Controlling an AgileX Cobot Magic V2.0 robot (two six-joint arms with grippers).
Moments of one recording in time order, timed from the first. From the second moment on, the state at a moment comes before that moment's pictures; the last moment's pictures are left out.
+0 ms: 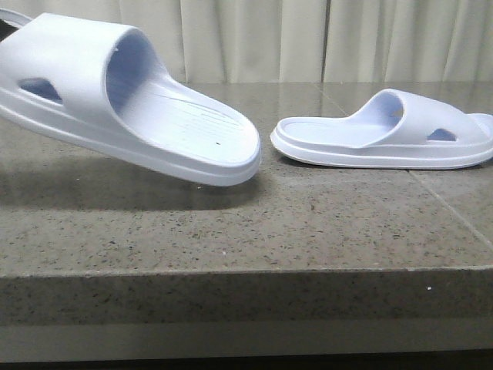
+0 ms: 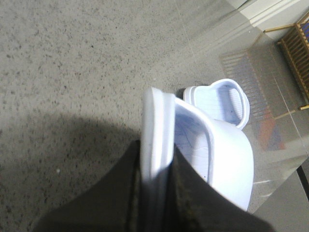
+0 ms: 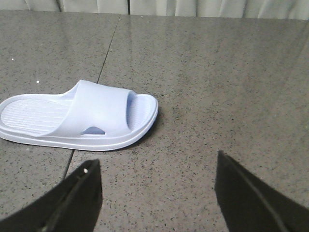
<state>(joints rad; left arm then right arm) 0.18 1.27 -0.75 -1.37 1.01 0.96 0.01 0.40 -0.57 0.02 0.57 0.01</state>
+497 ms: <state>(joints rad) 0.18 1.26 -0.71 -1.38 0.99 0.97 0.01 0.40 -0.57 0.01 0.55 0.01</state>
